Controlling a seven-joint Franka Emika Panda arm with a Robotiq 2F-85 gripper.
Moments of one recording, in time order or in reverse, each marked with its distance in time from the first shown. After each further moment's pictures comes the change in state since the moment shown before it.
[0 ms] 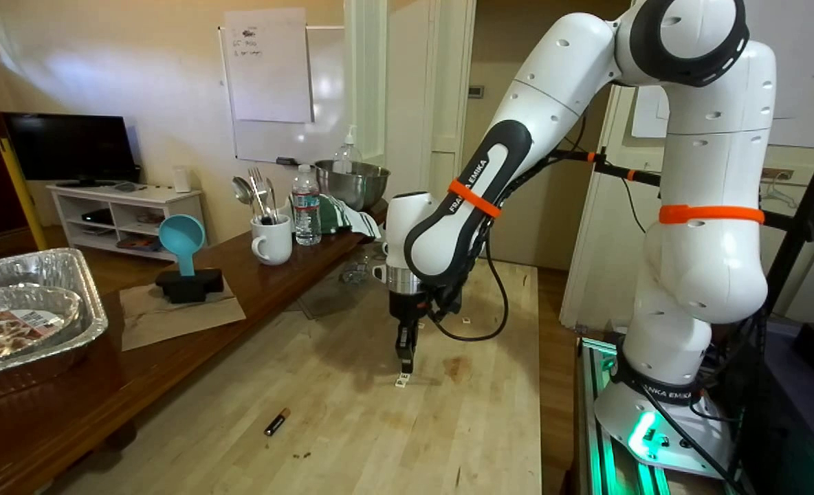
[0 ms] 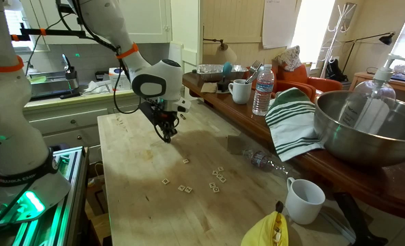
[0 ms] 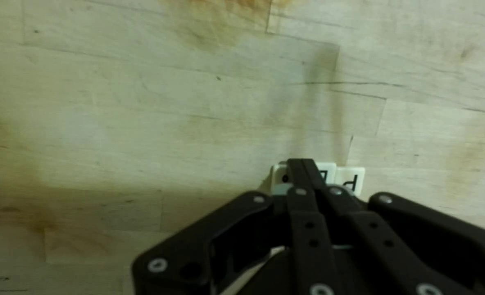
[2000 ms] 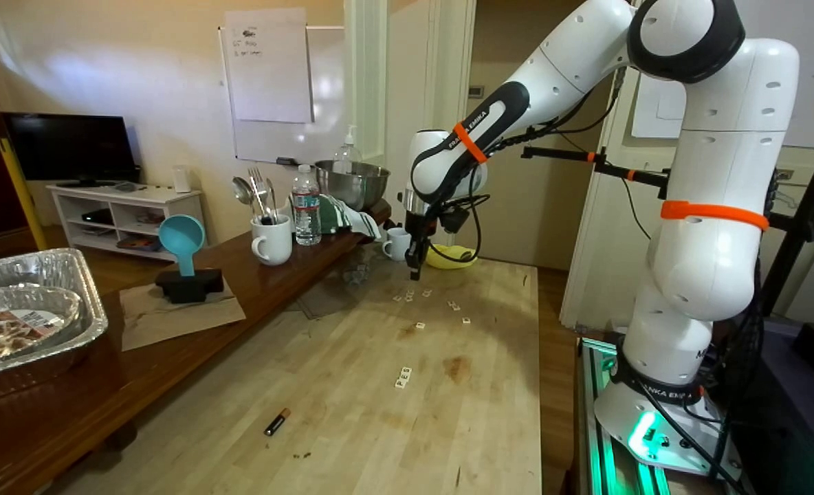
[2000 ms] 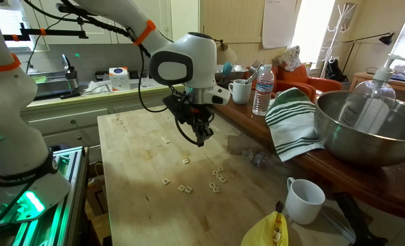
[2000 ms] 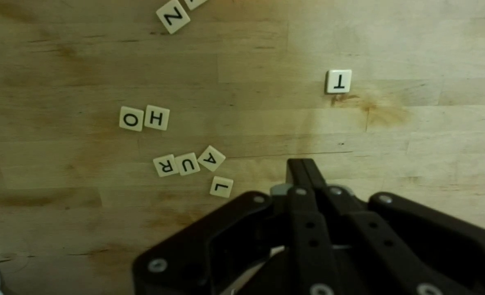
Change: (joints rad) arm -0.141 -0.089 -0.275 0.187 -0.160 -0.173 -0.095
